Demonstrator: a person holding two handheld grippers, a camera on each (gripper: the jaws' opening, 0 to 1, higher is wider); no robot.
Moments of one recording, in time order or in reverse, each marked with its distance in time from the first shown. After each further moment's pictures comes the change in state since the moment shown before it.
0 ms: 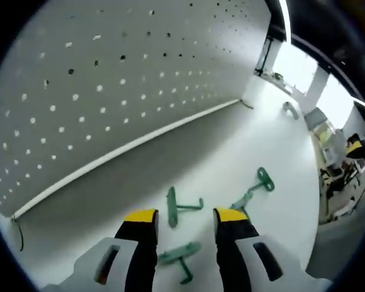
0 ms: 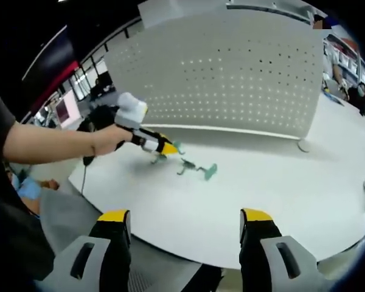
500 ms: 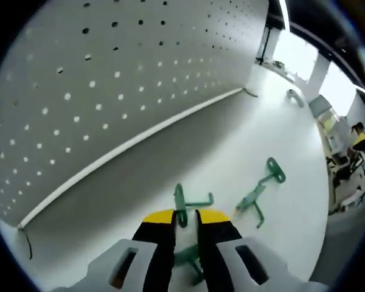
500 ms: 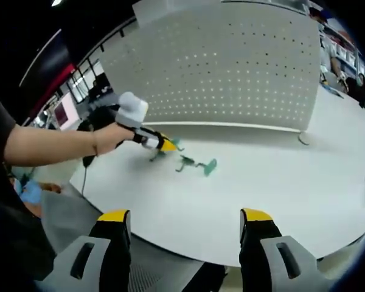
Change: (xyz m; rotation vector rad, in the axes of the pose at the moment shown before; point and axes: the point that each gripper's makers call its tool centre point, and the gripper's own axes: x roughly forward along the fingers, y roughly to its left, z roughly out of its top) left arm 0.007 0.010 -0.006 0.063 0.060 0.056; right arm 0.003 -0.004 -0.007 0.037 0.016 0.008
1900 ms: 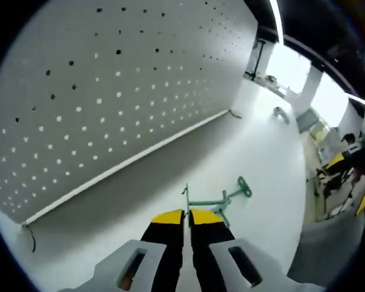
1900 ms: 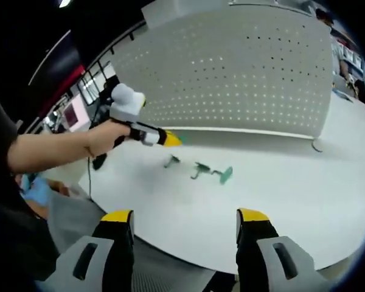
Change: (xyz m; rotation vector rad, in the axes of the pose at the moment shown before) left arm -0.062 -0.037 0.033 -0.087 -0.143 -0.120; right arm 0.009 0.027 0.015 -0.004 -0.055 0.090
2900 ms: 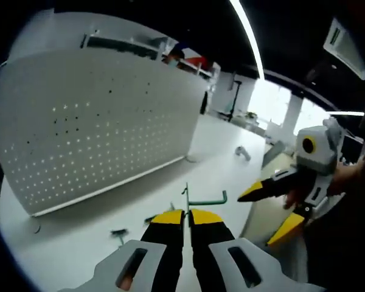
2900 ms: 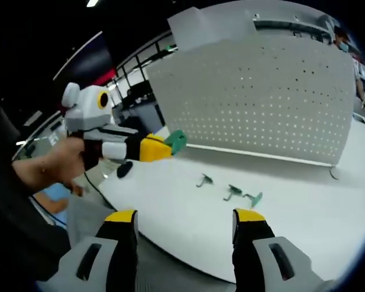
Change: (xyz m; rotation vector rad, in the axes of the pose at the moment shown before) left arm -0.127 -0.106 0.007 0.070 -0.248 -0.070; right arm -0.011 0.071 0.034 -0.123 -0.113 0.127
